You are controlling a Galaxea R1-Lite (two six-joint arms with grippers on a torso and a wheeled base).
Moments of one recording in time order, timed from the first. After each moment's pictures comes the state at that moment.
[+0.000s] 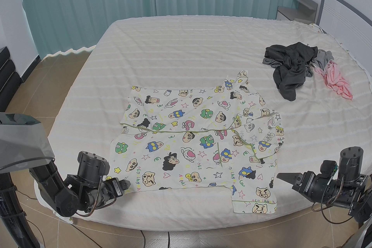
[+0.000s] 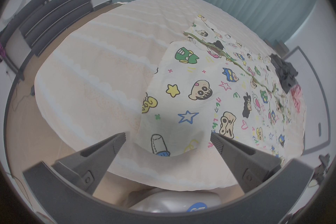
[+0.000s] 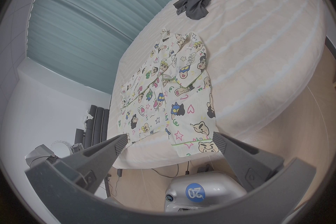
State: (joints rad) left arm -0.35 2.03 -0.36 -0.81 0.21 -0.68; right arm 0.32 1.64 -0.03 -1.08 0.15 0.80
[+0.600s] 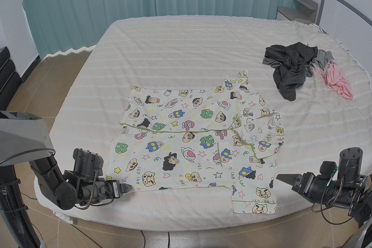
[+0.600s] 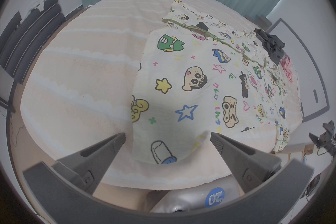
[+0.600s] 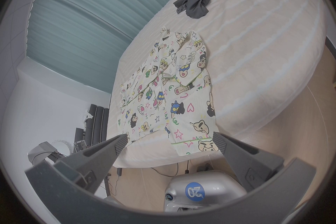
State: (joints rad) left arm -0.25 2.08 -0.40 -0.81 0.02 -0.40; right arm 0.33 1.65 -0.03 -1.08 0.14 0.80
